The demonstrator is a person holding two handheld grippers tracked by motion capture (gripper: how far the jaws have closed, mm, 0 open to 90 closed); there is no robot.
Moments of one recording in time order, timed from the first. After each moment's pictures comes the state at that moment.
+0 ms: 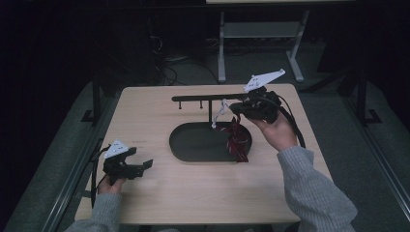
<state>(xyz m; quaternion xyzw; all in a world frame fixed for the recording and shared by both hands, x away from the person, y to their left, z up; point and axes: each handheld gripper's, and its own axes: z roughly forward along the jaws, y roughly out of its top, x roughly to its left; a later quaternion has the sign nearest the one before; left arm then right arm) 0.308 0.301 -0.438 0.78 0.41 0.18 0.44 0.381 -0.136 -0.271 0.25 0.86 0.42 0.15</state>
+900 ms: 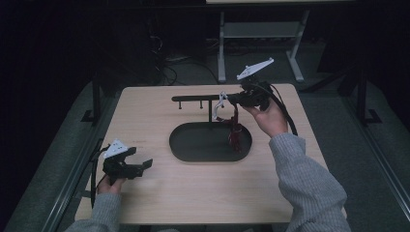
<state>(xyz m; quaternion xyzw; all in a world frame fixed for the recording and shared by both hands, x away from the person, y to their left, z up) 0.308 0.302 -0.437 0.78 0.41 0.18 0.44 0.429 -0.126 -0.279 0.30 0.86 0.39 0.14</state>
